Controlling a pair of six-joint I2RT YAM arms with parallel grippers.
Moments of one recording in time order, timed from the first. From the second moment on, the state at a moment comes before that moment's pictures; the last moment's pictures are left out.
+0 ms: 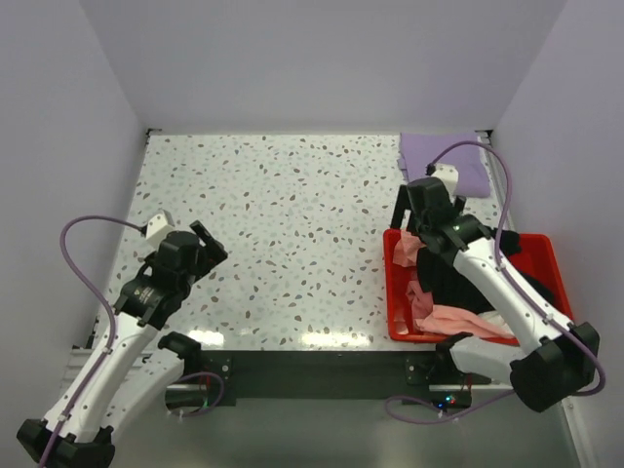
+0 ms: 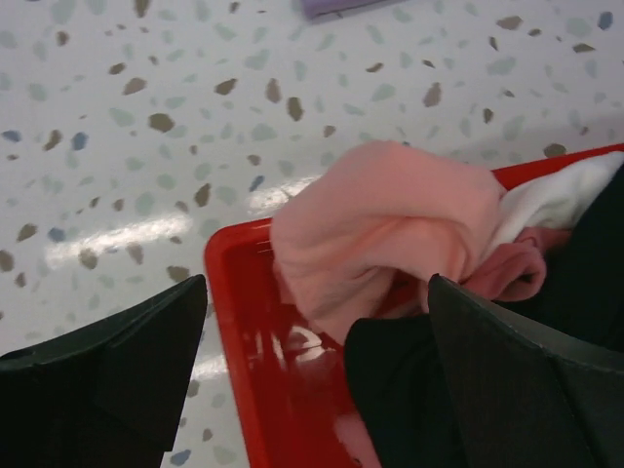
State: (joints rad) left arm -0.39 0.65 0.70 -0.76 -0.45 -0.87; right arm 0.47 1.13 1.03 -0.65 0.51 0.48
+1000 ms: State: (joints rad) left arm -0.39 0.69 0.69 -0.73 -0.41 -0.85; right arm 0.27 1.07 1.06 -0.71 0.49 0.43
